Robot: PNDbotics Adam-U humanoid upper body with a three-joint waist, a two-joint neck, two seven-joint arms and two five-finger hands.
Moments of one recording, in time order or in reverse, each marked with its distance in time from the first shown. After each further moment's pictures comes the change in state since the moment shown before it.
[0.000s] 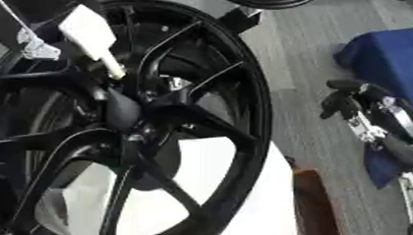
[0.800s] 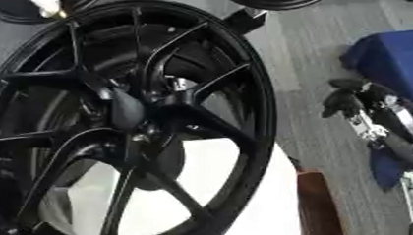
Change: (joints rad) left arm 0.233 0.236 0.398 0.004 0.199 0.057 0.028; right arm 0.005 0.000 -0.015 0.000 -0.002 0.014 -0.015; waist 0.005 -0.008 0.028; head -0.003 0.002
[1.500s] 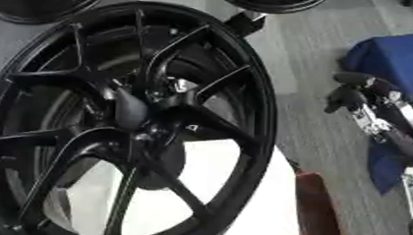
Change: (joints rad) left arm 0.441 0.050 0.204 0.246 -0.025 0.076 0.204; right arm -0.006 0.002 -0.007 0.000 -0.026 0.010 -0.011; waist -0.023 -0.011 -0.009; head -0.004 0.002
